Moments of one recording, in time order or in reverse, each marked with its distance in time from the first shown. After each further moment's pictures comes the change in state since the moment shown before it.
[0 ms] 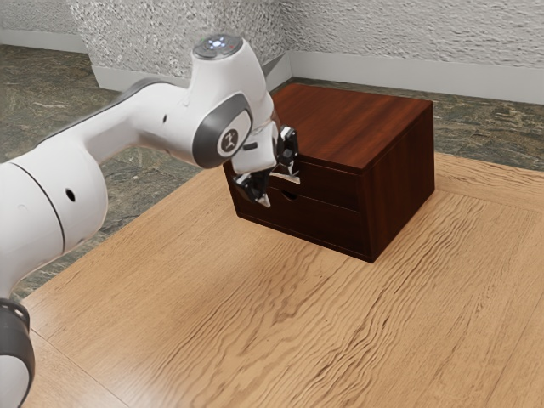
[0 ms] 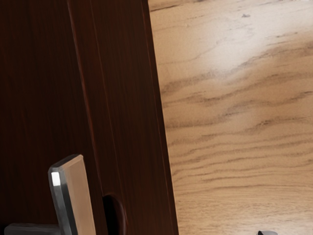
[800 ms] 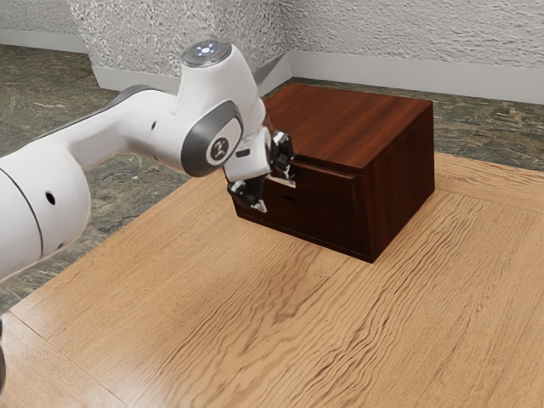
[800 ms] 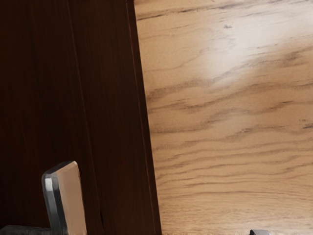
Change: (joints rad) arm -0.014 -0.066 0.009 -0.107 0.004 0.051 -0.030
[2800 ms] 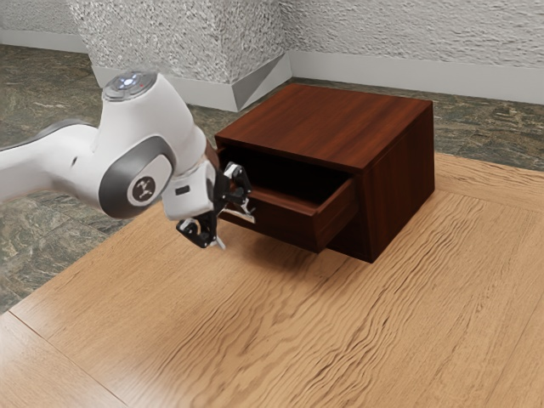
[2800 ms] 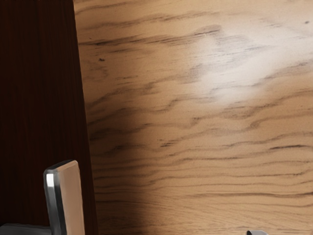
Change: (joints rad) arm -0.563 -0.379 0.549 -0.465 0.043 0.099 -0.040
